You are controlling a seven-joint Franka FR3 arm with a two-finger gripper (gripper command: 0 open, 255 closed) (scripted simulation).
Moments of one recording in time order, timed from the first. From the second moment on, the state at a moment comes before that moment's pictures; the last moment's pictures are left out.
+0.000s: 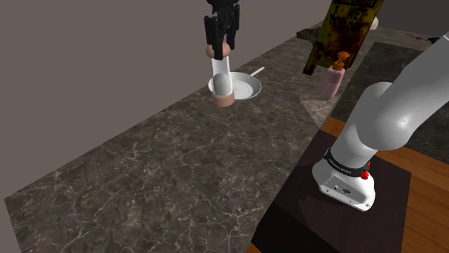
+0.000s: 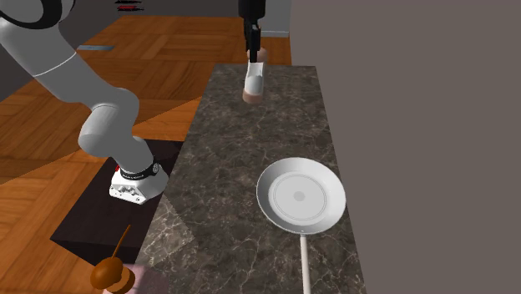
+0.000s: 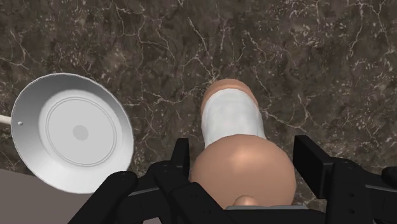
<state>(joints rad) 0.16 -0.29 0.29 -1.89 0.06 1.56 0.15</state>
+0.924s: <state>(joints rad) 0.16 -0.22 0.29 -1.62 0.04 1.36 0.16</state>
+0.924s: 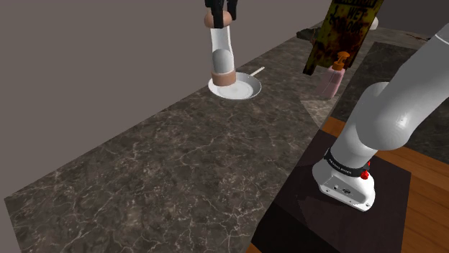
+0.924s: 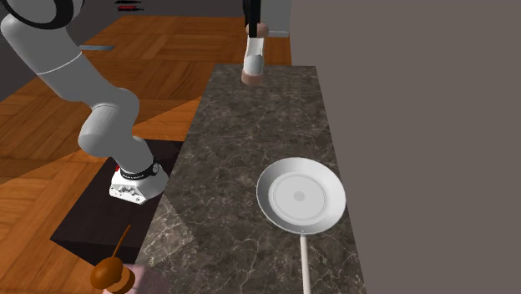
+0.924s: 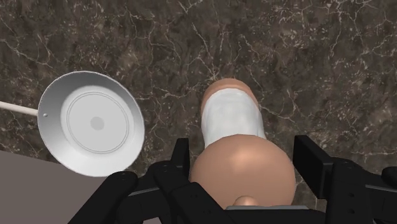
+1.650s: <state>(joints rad) 0.14 -0.20 0.26 -1.48 0.03 1.24 0.12</state>
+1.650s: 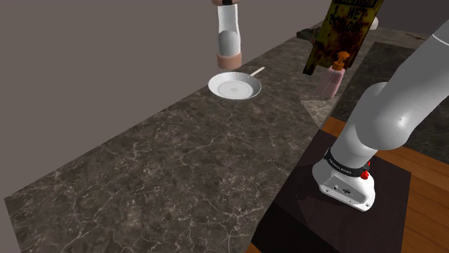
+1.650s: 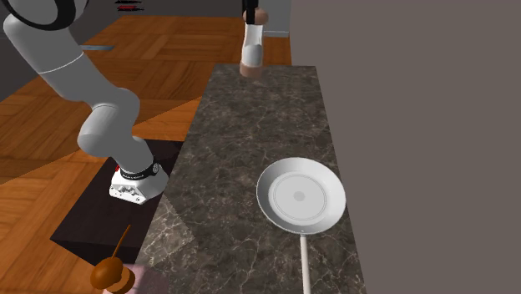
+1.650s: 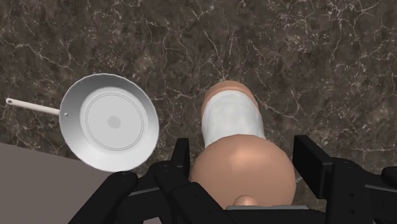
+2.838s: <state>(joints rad) 0.01 -0.41 -0.06 -1.70 -0.07 1.25 -0.36</state>
